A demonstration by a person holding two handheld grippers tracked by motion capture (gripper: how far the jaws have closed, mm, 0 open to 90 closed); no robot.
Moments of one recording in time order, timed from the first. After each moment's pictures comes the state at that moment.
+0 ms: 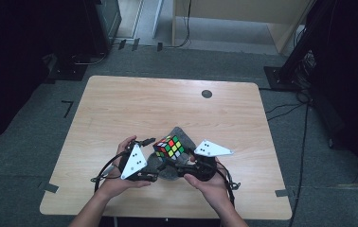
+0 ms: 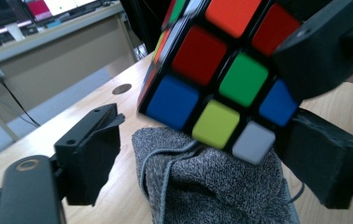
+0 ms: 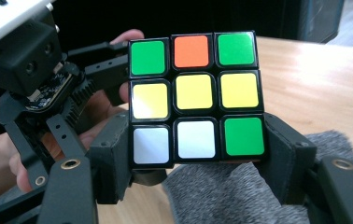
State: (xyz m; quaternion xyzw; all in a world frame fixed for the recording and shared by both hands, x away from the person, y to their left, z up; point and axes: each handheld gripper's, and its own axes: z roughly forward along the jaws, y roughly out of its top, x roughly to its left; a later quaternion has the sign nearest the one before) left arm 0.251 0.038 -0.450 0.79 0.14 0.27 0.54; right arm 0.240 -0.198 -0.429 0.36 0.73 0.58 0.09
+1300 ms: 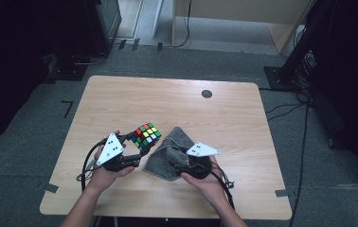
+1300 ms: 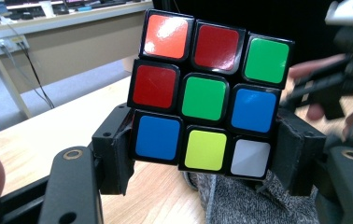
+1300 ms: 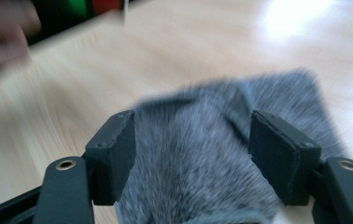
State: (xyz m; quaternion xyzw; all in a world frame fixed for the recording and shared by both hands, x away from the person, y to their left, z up) left arm 0.275 0.089 -0.440 0.76 0.24 0.23 0.56; right arm 0.260 -0.192 -0.481 0.38 0.77 0.48 0.14
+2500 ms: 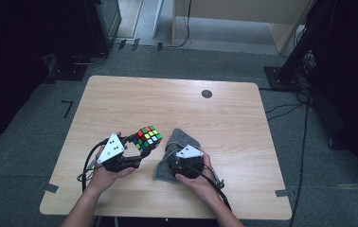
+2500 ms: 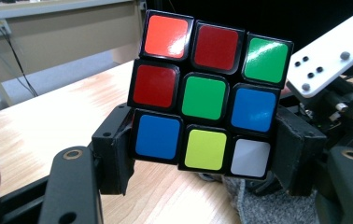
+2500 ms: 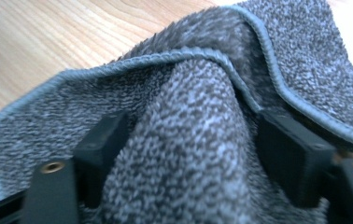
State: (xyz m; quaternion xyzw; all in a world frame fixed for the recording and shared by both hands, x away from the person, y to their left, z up) left arm 0.277 0.090 -0.446 0.76 0.24 0.20 0.56; right arm 0.275 -0.174 -0.522 0.41 0.81 0.37 0.19
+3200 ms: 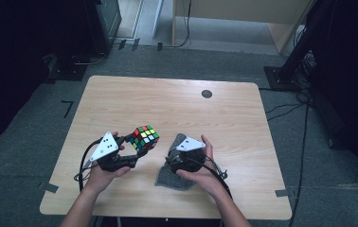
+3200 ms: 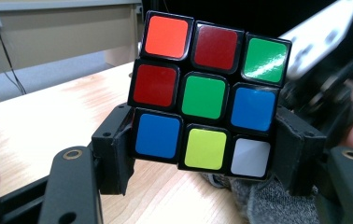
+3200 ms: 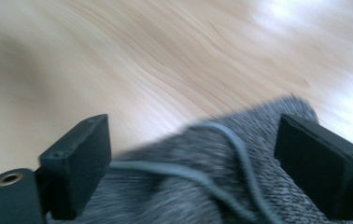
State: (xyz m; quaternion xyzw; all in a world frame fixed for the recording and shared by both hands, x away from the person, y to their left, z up) left arm 0.278 0.100 -0.441 0.75 0.25 0.17 0.58; right arm 0.291 -0.177 -0.497 0.35 0.83 0.39 0.19
